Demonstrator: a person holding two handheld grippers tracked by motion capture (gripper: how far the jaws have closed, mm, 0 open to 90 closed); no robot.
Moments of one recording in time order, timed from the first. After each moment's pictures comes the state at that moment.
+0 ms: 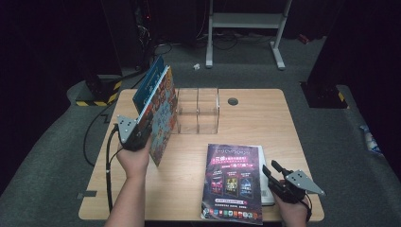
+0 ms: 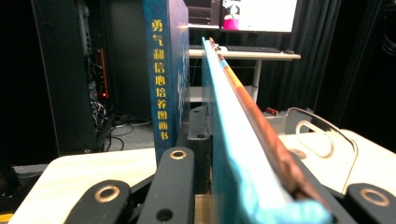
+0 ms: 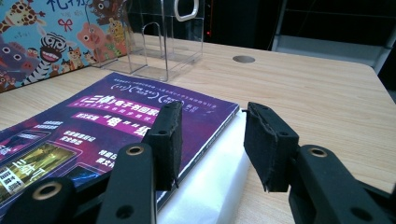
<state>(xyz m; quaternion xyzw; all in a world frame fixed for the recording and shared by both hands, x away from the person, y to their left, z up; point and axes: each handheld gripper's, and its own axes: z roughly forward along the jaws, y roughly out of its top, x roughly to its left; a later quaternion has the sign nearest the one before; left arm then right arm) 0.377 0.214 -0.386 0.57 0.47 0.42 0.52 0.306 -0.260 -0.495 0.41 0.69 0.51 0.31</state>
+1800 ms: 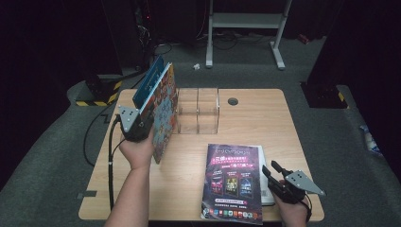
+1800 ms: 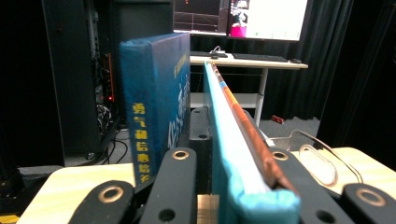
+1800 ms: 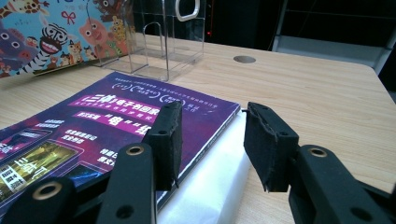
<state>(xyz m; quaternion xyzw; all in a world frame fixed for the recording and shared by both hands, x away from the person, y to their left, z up) 0.395 0.202 -0.363 0.55 0.49 0.43 0.53 0.305 -0.260 -0.495 0.41 0.69 0.51 0.31</state>
